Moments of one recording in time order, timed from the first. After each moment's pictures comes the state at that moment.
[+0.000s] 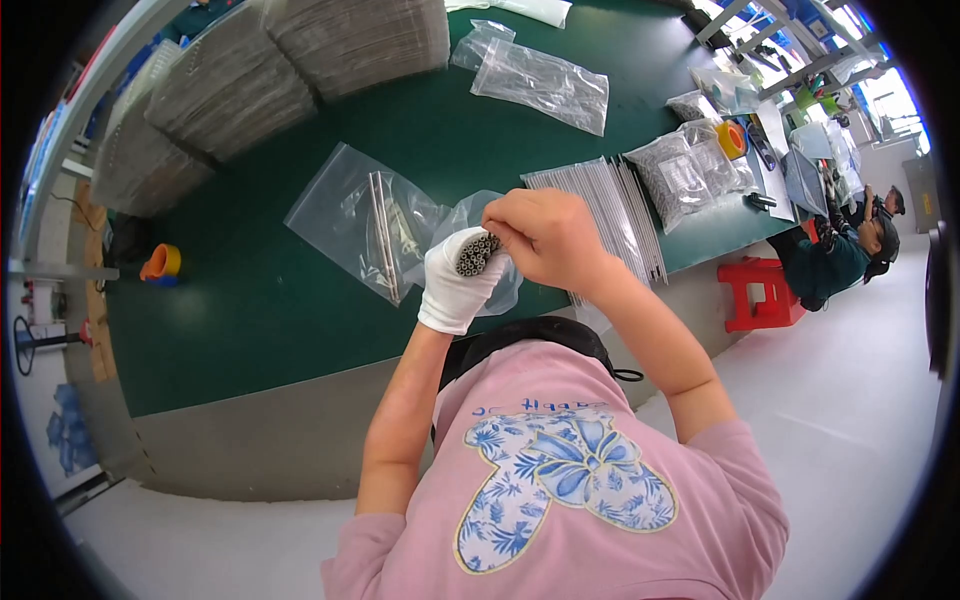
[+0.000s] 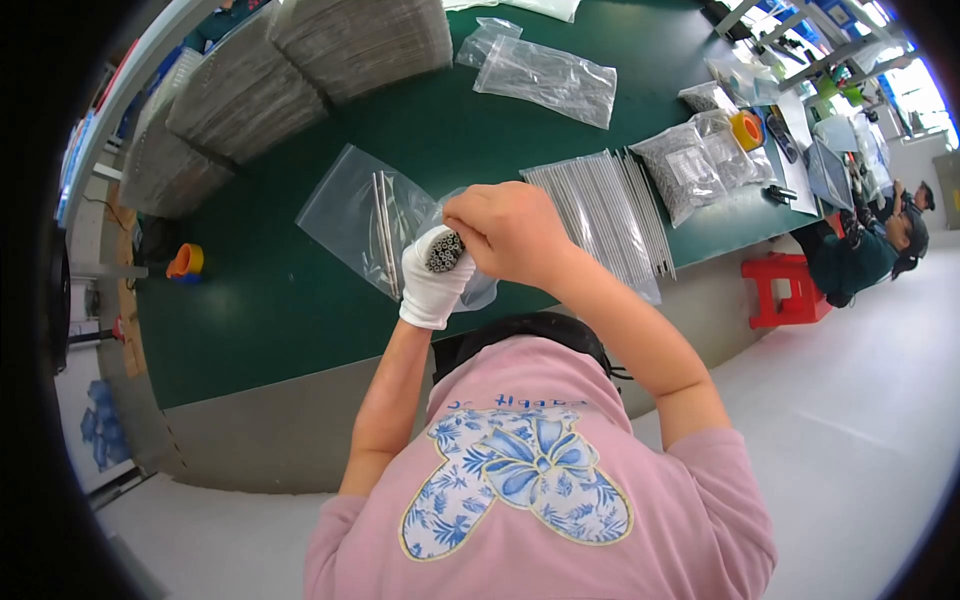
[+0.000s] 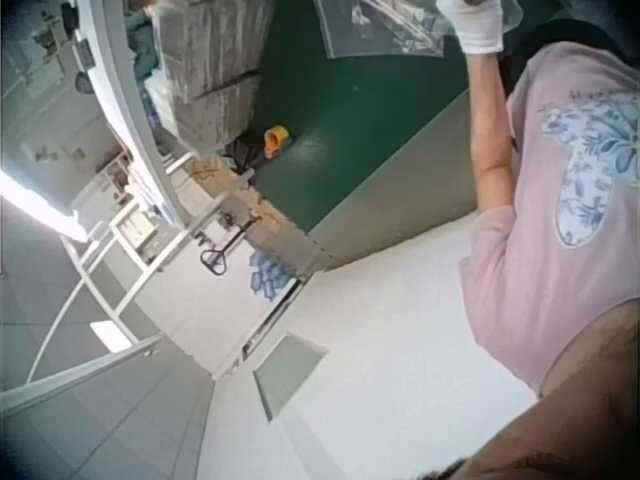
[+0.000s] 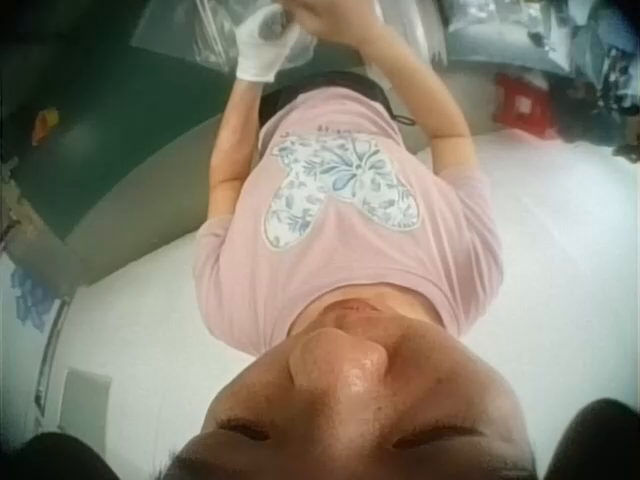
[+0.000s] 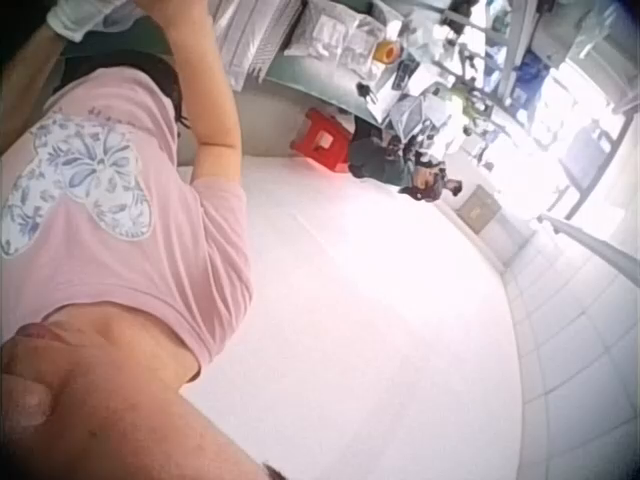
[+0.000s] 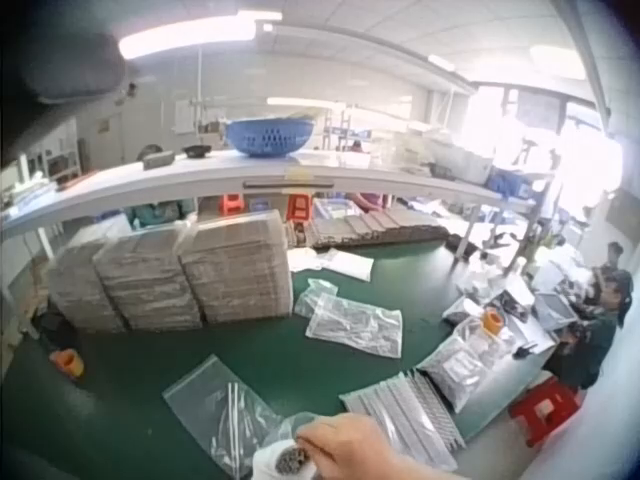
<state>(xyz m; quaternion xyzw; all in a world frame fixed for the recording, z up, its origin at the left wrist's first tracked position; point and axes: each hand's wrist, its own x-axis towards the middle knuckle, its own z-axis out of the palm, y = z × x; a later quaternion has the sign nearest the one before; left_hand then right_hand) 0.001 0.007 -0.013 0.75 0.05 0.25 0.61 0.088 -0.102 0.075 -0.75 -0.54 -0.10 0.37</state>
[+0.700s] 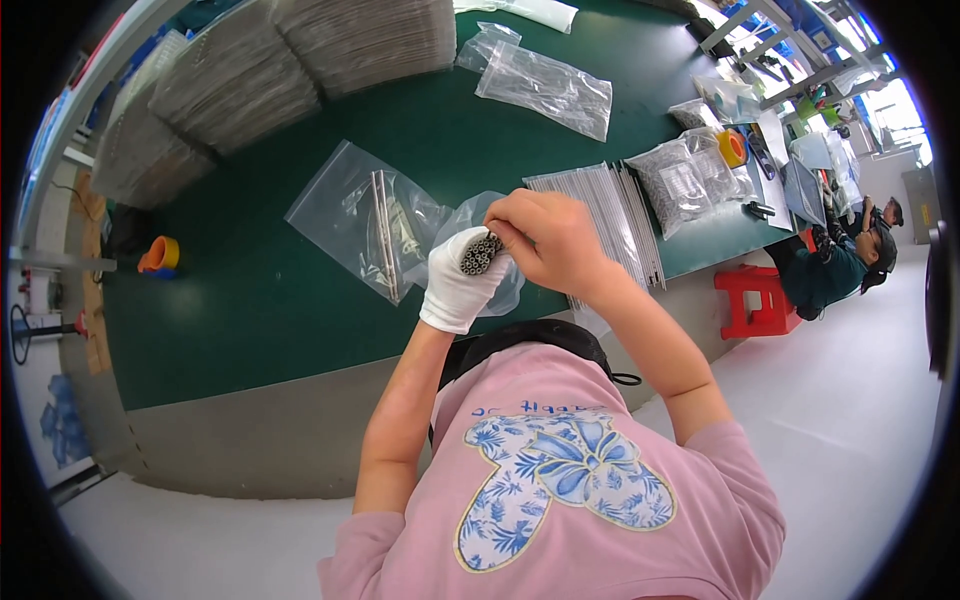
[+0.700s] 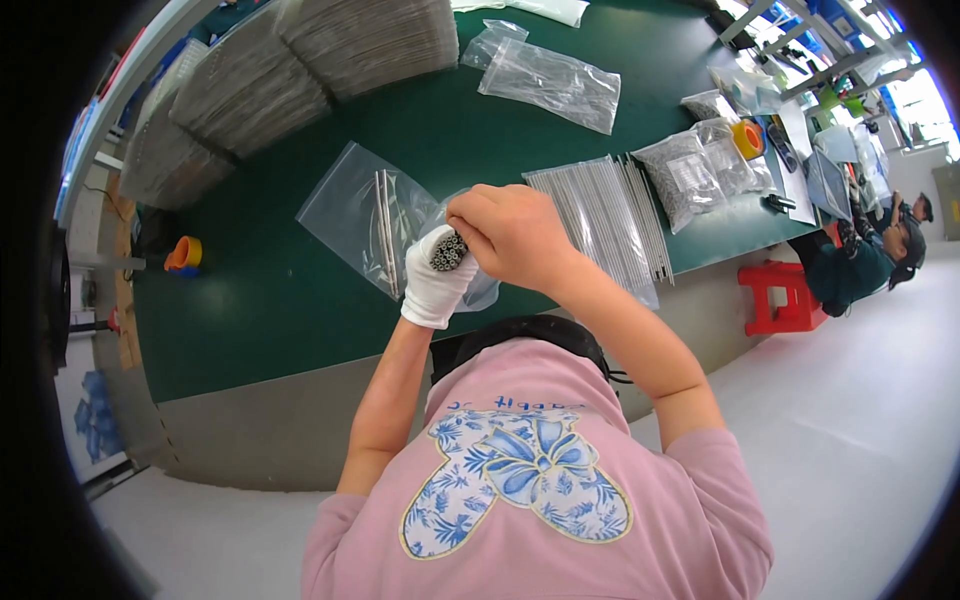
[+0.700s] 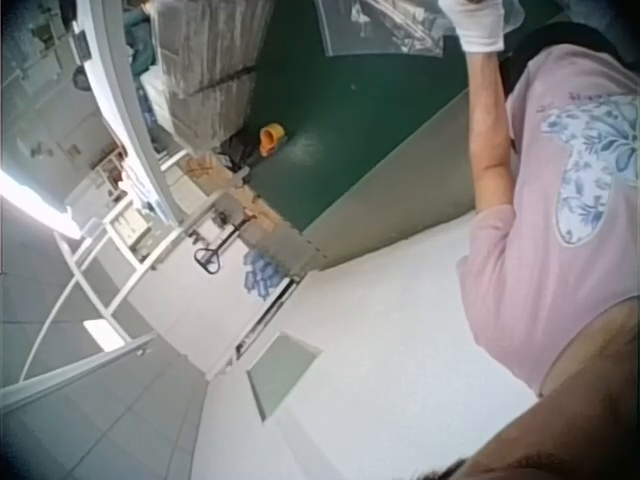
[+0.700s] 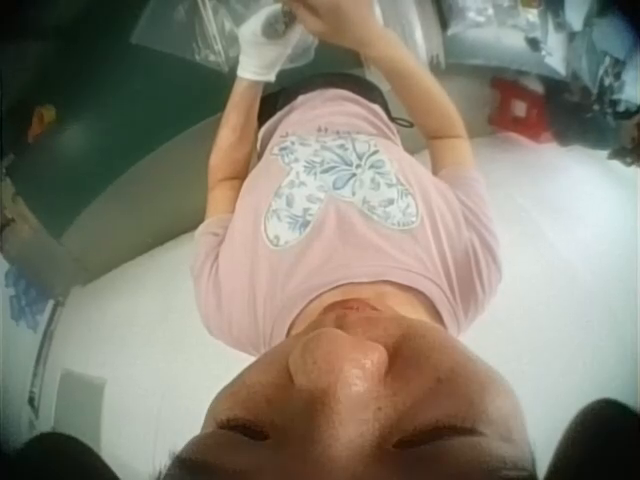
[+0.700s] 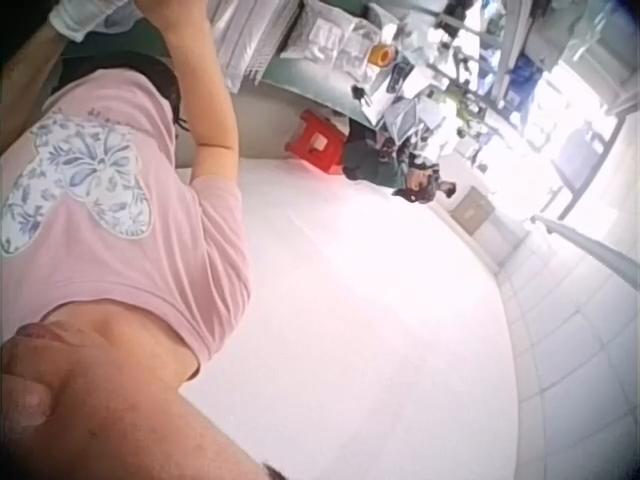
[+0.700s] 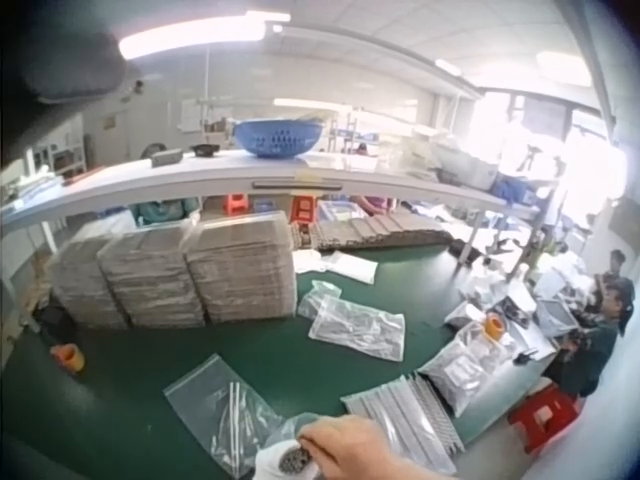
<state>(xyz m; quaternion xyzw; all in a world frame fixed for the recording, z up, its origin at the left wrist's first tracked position) 0.001 0.007 -0.013 0.75 0.05 0.25 0.61 0.087 -0.102 0.070 -0.76 -0.51 -0.06 0.39</state>
